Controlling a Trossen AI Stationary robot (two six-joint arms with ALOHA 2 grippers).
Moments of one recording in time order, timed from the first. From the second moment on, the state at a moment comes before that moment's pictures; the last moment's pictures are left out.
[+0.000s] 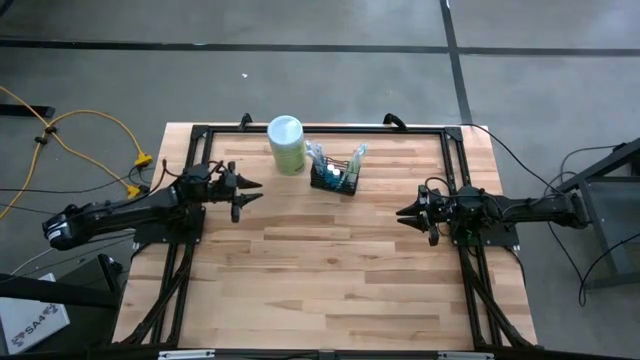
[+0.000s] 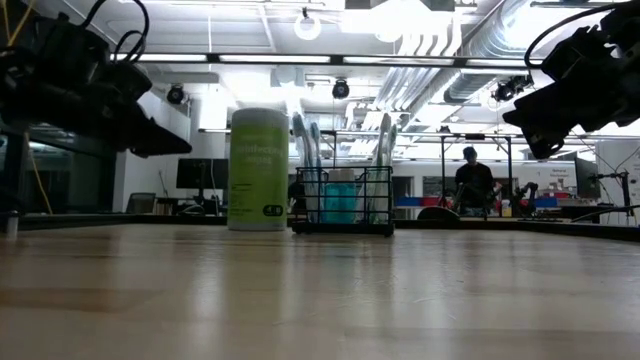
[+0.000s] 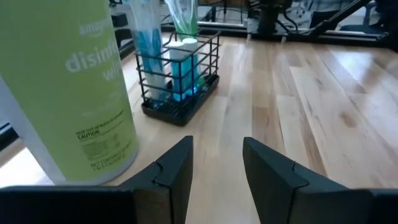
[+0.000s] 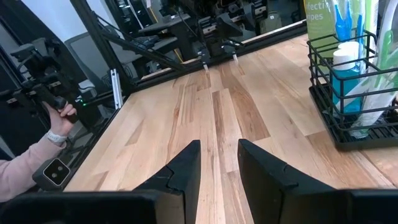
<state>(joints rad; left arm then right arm) 0.48 0.51 0.02 0.28 0.29 0.05 -0.02 0.18 0.01 0.02 -0.08 0.34</state>
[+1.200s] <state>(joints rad) 0.45 0.15 0.01 -0.01 -0.01 0.10 -0.02 0.18 0.01 0.02 -0.08 0.36</state>
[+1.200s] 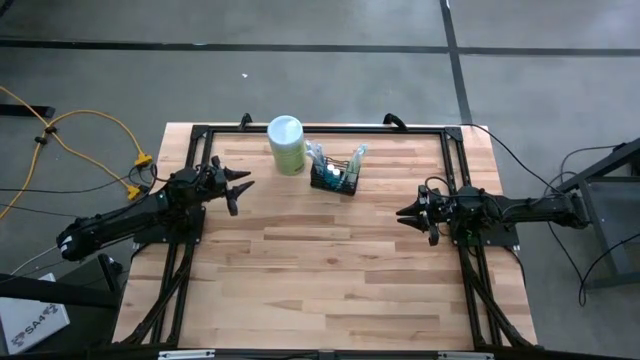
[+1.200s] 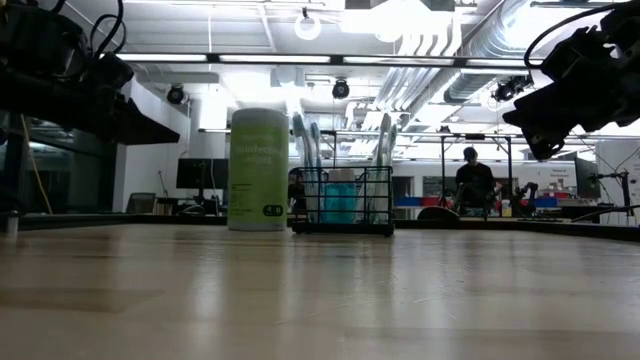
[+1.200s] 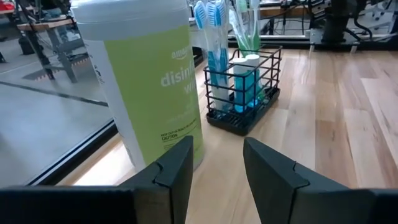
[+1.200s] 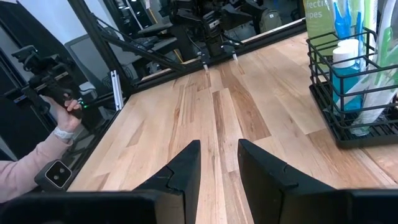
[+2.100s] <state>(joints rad) 0.44 0.14 0.01 -0.01 0.00 0.08 -0.02 0.16 0.01 0.09 -0.08 0.26</state>
